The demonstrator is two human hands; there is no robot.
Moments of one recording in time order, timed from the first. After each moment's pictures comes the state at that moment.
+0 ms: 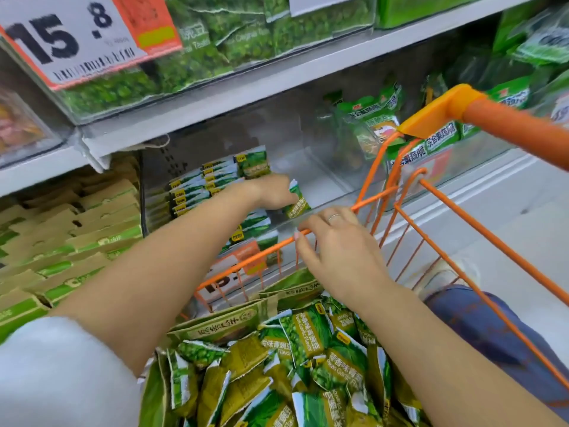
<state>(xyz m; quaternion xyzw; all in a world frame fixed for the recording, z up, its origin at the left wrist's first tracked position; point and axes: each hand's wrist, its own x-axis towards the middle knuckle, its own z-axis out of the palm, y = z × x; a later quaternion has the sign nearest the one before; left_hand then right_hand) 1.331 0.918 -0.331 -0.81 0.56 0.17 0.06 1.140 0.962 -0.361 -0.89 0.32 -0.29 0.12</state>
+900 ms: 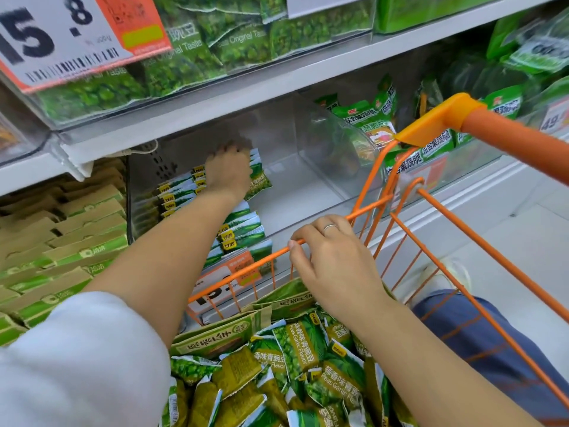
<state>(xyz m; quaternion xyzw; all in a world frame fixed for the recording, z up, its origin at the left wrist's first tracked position) 1.387 0.913 -0.341 -0.87 0.47 -0.16 0.03 1.140 0.964 -0.360 -0.90 0.31 -0.28 0.15</state>
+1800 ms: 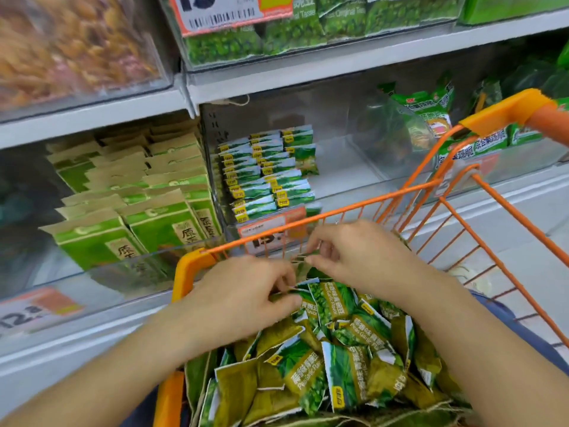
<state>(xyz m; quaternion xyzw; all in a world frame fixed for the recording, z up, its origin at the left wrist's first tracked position) 1.240 1.162 -0.308 -0.79 0.59 0.12 -0.09 1.130 1.006 -0.310 -0.97 0.15 -0.04 0.16</state>
